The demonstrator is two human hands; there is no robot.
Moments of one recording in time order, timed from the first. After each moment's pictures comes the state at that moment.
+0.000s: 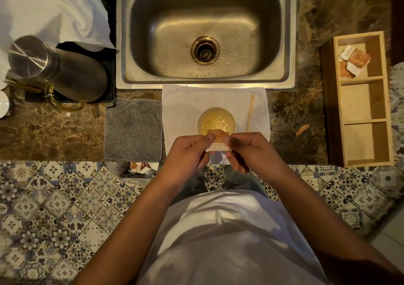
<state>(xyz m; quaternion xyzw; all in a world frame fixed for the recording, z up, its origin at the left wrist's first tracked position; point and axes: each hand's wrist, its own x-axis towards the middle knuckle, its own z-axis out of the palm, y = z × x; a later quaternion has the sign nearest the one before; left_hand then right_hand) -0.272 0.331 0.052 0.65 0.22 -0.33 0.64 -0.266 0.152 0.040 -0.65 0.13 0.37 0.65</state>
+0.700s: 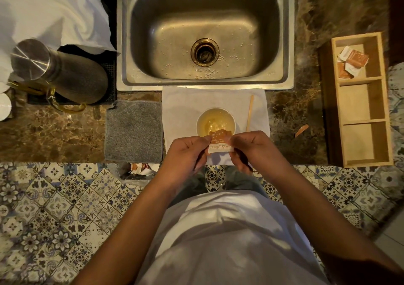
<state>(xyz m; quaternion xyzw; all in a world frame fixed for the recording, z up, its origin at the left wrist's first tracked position) -0.275 0.337 0.048 0.64 0.22 -0.33 0.66 -0.263 0.149 0.044 -0.65 0.15 0.37 0.65</state>
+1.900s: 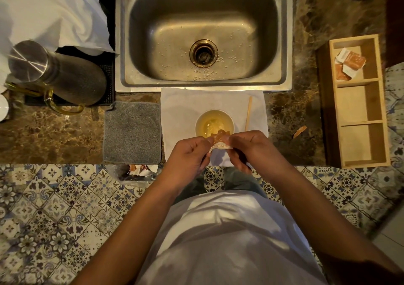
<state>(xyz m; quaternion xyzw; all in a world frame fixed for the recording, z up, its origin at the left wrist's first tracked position) -0.275 0.329 0.051 0.66 0.19 -0.31 0.65 -0.258 0.148 0.045 -0.64 0.15 0.39 0.64</state>
